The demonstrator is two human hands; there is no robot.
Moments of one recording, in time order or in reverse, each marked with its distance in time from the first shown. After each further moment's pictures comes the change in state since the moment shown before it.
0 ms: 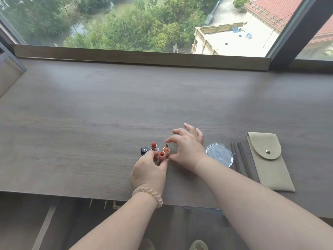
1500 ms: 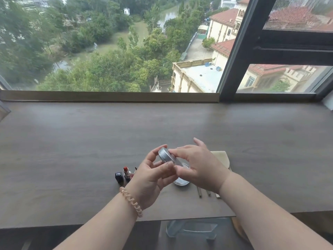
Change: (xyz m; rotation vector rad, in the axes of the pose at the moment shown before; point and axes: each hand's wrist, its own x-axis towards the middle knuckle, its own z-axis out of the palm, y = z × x) left_hand -0.050 0.100 -0.051 -1.301 -0.984 -0.036; right_hand -0.110 0.018 -0.163 0.066 0.062 -0.207
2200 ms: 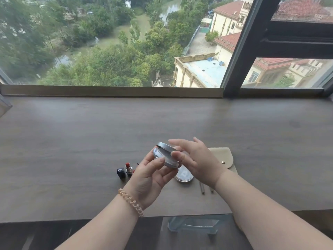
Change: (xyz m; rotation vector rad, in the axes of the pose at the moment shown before) left_hand 0.001 -0.004 -0.014 -0.097 -0.057 -0.001; right_hand 0.014 0.014 0.025 0.273 0.097 0.047
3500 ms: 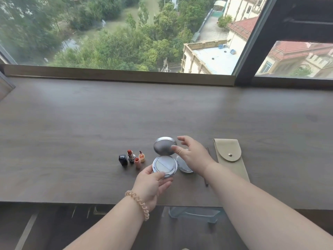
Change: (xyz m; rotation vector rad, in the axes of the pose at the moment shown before) left_hand 0.005 -0.056 -0.033 0.137 0.614 -0.165; right_hand 0.019 0.060 0.056 0.134 -0.044 0.452
